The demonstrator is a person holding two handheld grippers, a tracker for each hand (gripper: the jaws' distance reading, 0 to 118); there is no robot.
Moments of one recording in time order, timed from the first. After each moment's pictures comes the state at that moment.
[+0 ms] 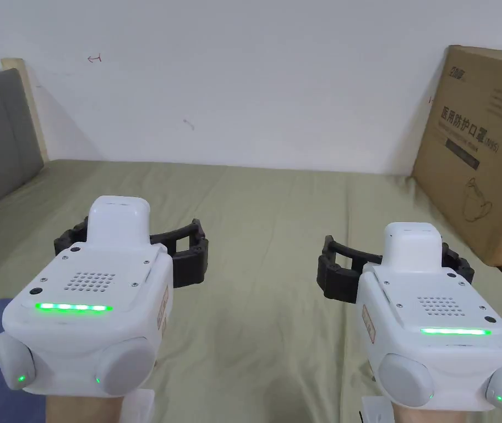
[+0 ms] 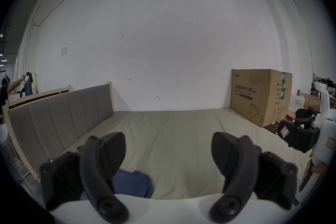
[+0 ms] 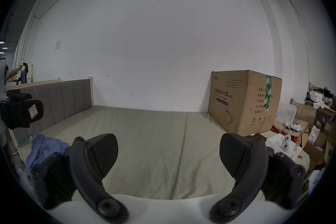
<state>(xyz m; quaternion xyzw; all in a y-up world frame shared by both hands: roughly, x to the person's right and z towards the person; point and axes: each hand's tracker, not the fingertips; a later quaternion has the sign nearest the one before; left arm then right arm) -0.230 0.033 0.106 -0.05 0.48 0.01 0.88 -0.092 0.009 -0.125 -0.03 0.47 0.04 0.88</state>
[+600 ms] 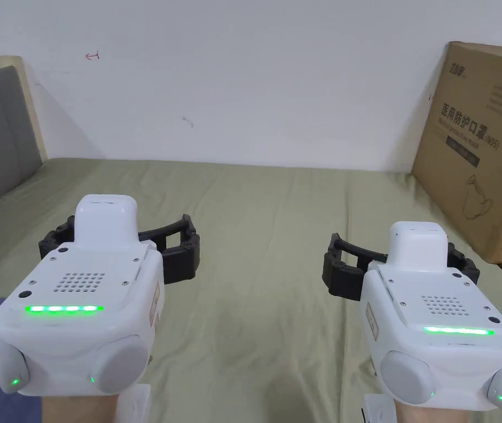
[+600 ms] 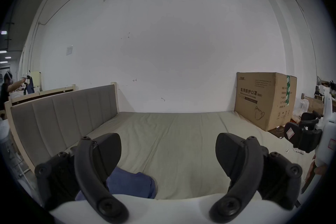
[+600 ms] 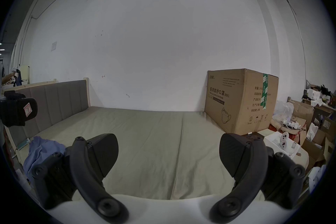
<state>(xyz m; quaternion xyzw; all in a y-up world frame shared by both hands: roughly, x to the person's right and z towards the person) -0.236 0.031 0.109 -0.04 0.50 0.01 0.87 -0.092 0.007 -0.131 -0.04 0.45 0.04 0.89</state>
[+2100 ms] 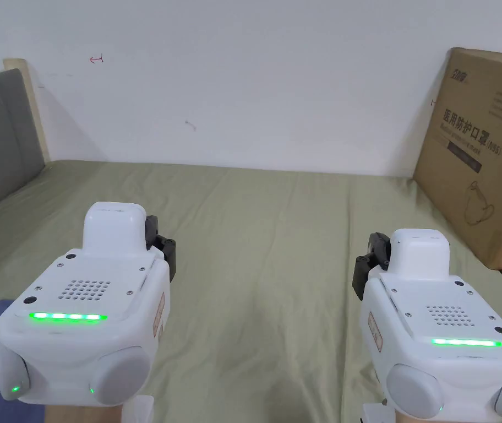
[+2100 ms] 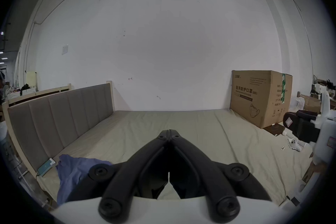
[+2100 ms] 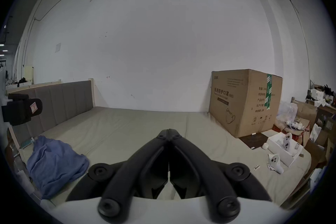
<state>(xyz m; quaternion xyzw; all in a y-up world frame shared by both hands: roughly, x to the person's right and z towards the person) -0.232 0.031 0.110 -0.05 0.48 0.02 0.88 -0.091 0.007 -0.129 -0.03 0.47 0.04 0.88</state>
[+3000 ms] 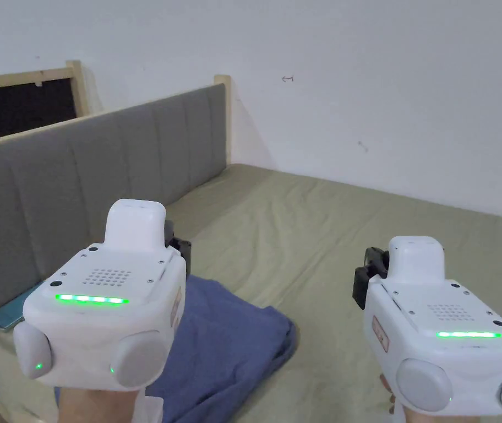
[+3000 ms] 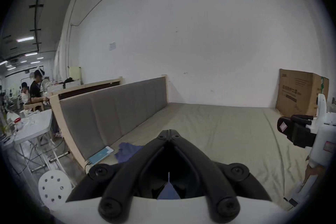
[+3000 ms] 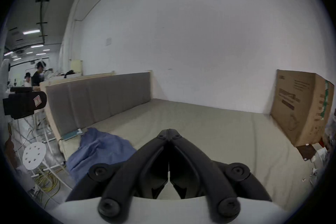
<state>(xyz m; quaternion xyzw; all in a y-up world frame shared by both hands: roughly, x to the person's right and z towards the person) -0.232 0.051 0.266 -0.07 0.65 0.03 0.76 -0.209 0.011 -0.004 -0.06 0.68 0.07 0.73</state>
